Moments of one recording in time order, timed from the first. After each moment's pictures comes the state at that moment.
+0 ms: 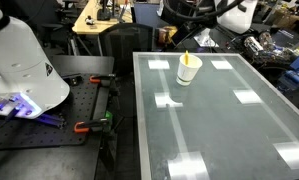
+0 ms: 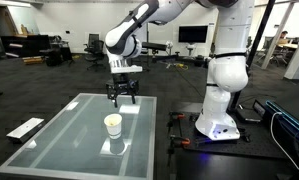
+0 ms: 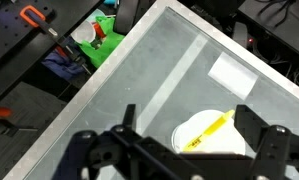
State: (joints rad) arm -0.07 0.09 0.00 -2.27 0.53 2.01 0.51
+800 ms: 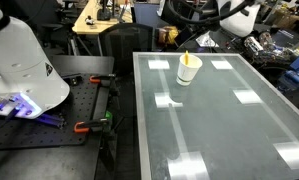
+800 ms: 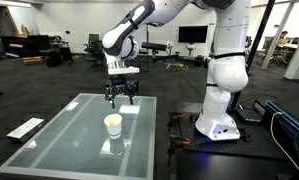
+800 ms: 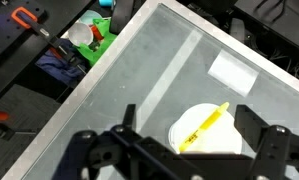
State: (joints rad) arm -0.06 0.13 -0.01 -2.23 0.54 2.01 0.54
